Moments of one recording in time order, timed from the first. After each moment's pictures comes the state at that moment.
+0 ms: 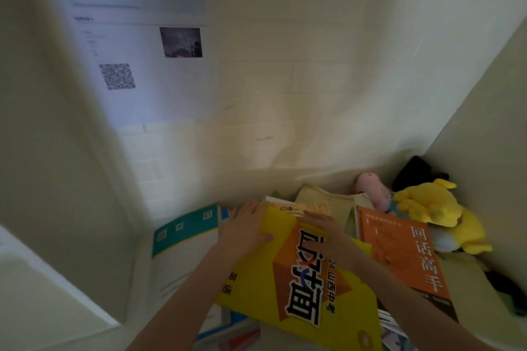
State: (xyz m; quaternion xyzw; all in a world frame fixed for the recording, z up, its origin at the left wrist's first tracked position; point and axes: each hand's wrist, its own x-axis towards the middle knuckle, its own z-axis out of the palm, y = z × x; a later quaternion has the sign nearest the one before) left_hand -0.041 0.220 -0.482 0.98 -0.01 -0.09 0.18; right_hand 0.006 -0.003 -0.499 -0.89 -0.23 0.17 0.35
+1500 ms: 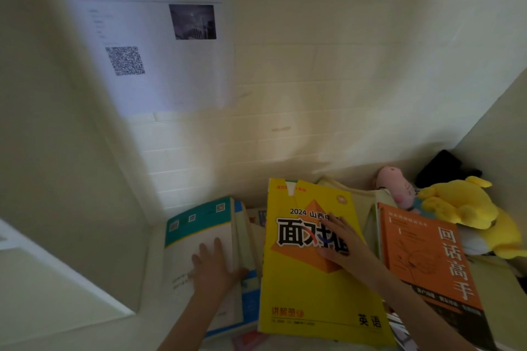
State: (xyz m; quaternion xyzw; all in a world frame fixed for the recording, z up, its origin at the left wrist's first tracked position) left_hand -0.099 0.266 -0.590 0.91 0.30 -0.18 0.24; right_hand -0.001 -0.009 -0.532 -0.90 -0.19 0.18 0.35
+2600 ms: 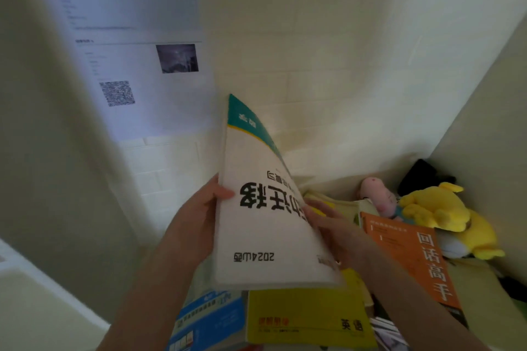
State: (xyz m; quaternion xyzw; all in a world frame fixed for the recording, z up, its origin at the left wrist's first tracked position) left_hand -0.100 0.248 -0.358 0.50 0.07 -0.05 0.86; right_hand -0.007 0.026 -0.434 -0.59 0.03 0.30 0.75
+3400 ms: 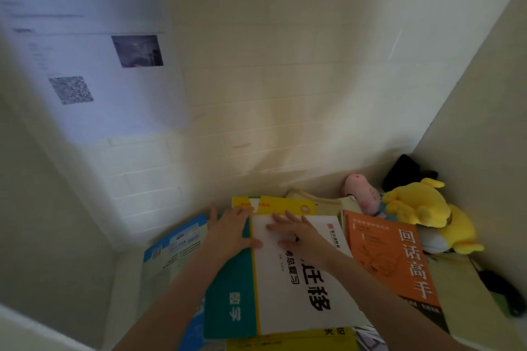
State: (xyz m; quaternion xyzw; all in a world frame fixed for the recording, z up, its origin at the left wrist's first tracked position) left_hand -0.008 0.213 -0.492 0.99 0.00 -0.11 0.12; right_hand 0.037 0.010 -0.511 -0.90 -0.31 0.18 0.27
